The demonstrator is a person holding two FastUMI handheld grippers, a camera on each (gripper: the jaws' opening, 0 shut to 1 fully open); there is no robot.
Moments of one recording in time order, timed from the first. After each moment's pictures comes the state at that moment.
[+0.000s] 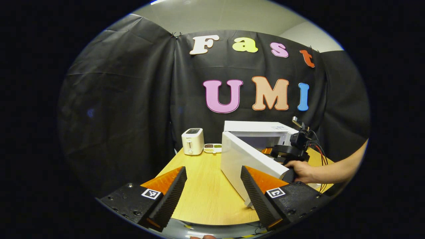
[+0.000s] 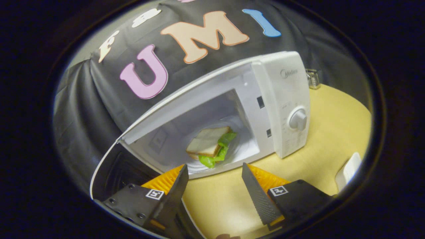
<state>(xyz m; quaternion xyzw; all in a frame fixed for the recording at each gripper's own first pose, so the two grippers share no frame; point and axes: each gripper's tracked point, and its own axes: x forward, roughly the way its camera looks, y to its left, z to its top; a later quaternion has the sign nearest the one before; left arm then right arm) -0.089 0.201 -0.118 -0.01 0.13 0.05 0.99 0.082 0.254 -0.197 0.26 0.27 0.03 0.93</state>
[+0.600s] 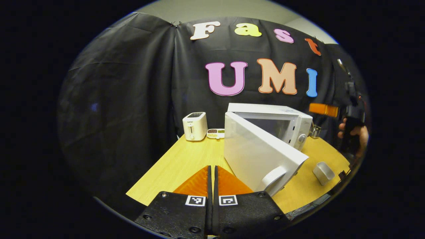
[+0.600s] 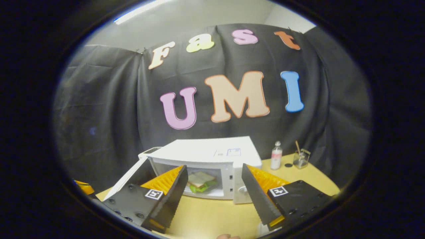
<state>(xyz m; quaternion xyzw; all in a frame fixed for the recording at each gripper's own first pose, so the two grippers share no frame) -0.059 0.201 -0.188 0.00 0.20 0.09 0.98 -0.052 0.105 0.086 0.08 0.06 0.08 0.99</state>
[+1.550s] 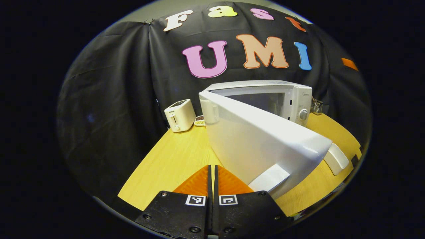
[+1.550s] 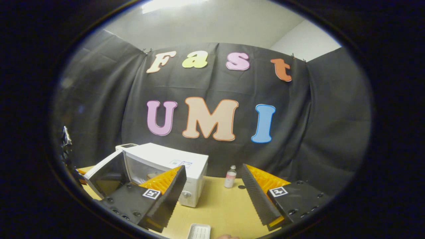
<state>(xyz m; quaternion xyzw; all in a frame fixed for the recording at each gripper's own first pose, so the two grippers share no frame) -0.013 0.131 -0.247 0.07 0.27 0.06 0.96 0.055 -0.045 -0.017 -0.03 0.01 0.02 1.00</state>
